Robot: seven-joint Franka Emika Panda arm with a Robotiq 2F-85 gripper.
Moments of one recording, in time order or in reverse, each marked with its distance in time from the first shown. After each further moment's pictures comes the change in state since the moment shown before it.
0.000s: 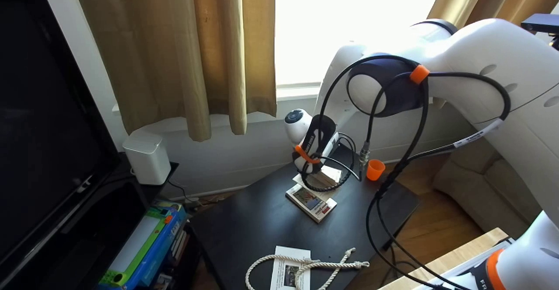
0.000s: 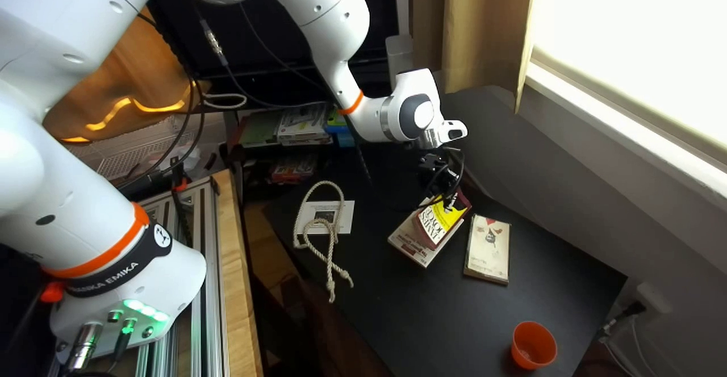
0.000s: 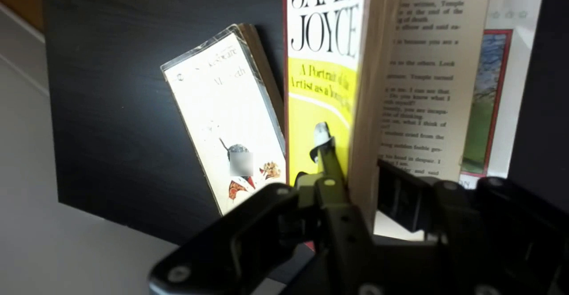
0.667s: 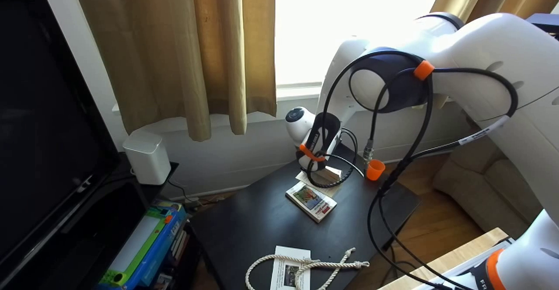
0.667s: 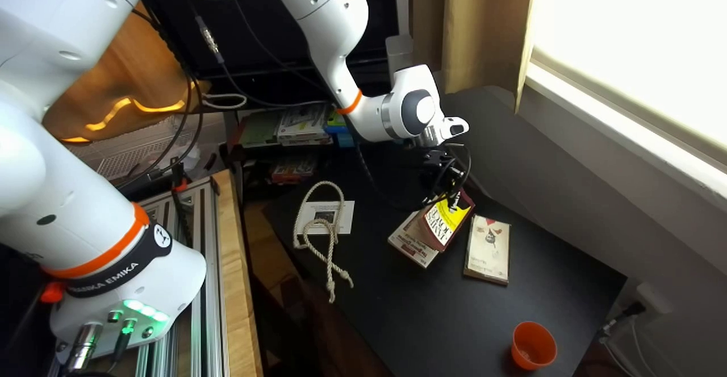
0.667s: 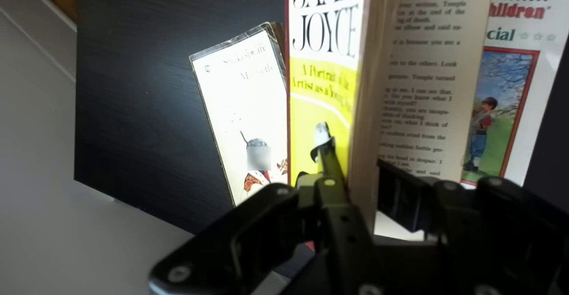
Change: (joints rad) arm 0.007 -0.026 -0.020 -0.024 -0.069 0.000 -0.024
